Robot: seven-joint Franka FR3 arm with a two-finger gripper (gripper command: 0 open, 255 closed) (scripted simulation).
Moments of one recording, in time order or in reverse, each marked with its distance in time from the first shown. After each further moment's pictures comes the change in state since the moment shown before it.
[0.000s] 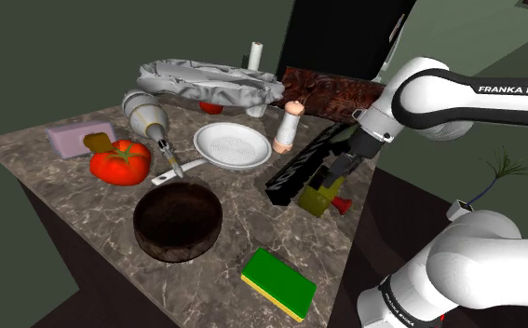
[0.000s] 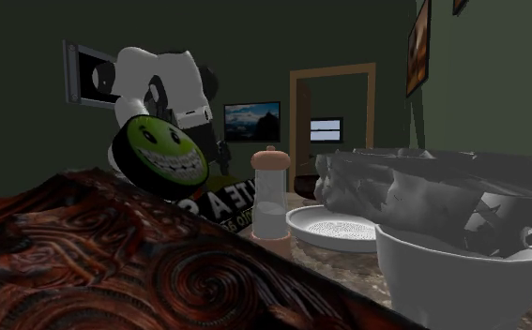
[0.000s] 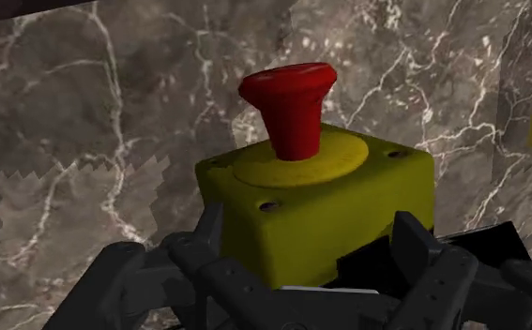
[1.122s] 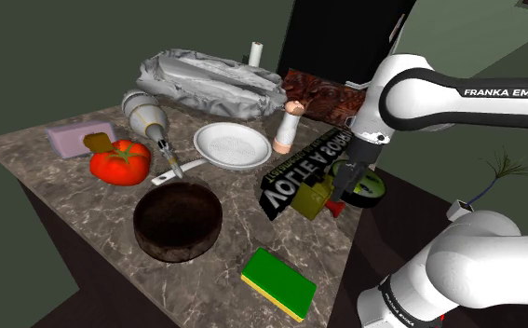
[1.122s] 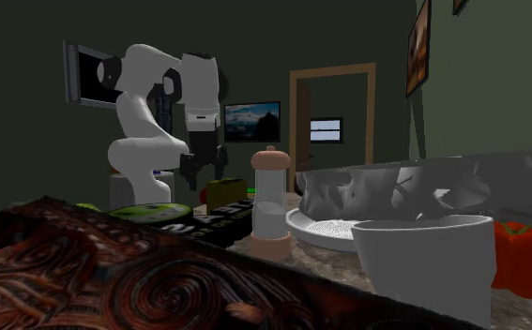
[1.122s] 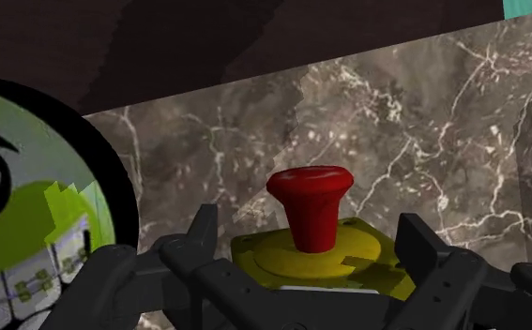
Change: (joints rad) arm -0.010 0.060 0.108 0.063 -0.103 -0.195 0.122
